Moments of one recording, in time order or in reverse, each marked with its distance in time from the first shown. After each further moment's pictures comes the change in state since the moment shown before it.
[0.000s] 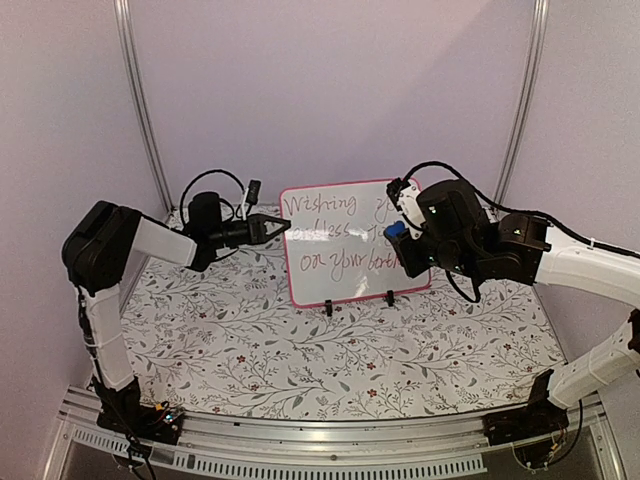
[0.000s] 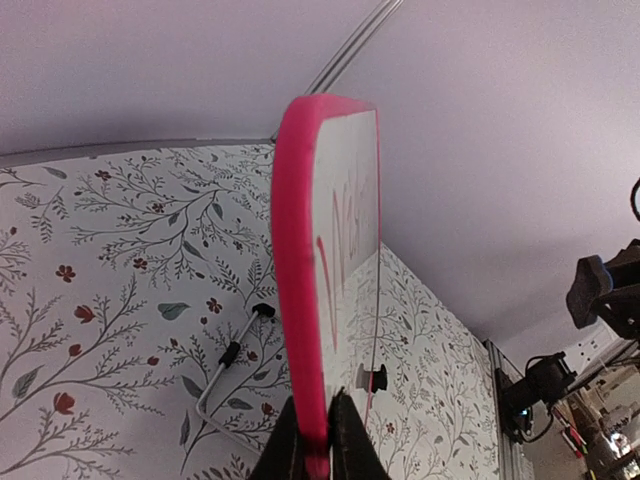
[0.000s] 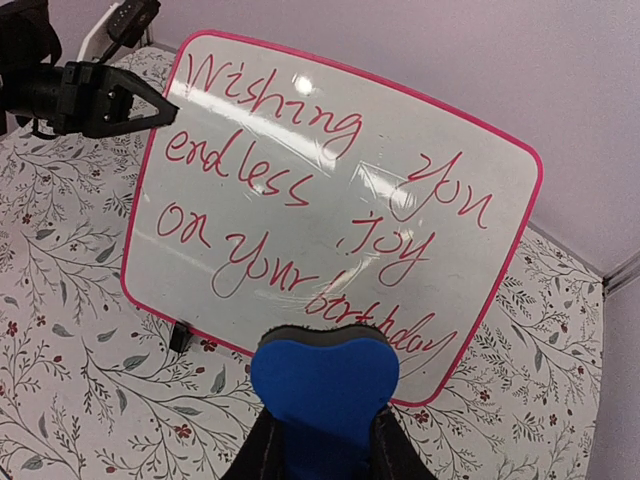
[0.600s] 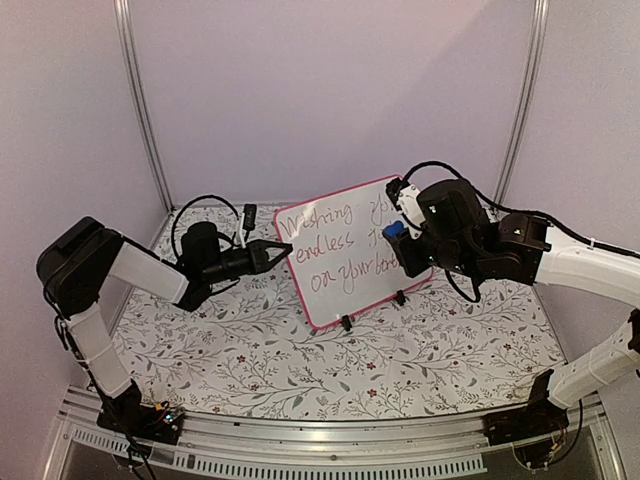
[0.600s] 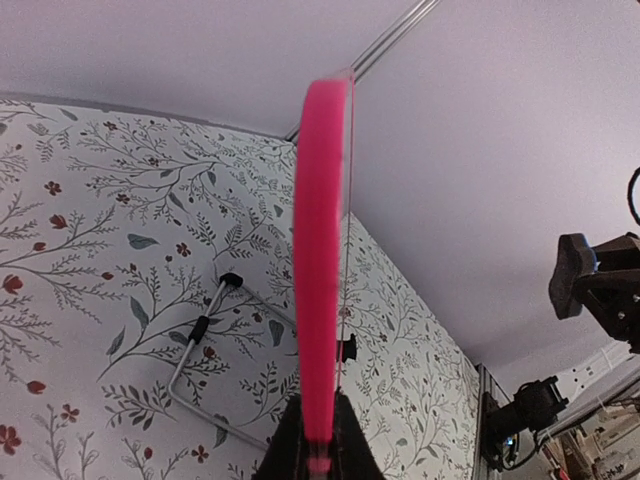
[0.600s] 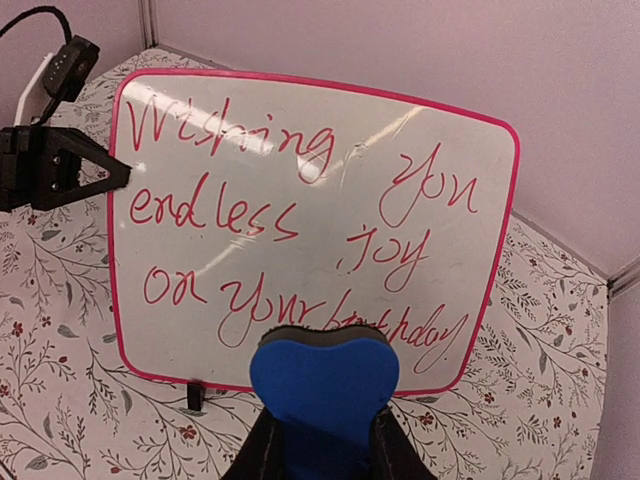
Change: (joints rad) left arm -0.157 -0.220 -0.362 0.171 -0.271 -0.122; right arm 0.000 0.000 0.000 0.006 -0.010 0.000
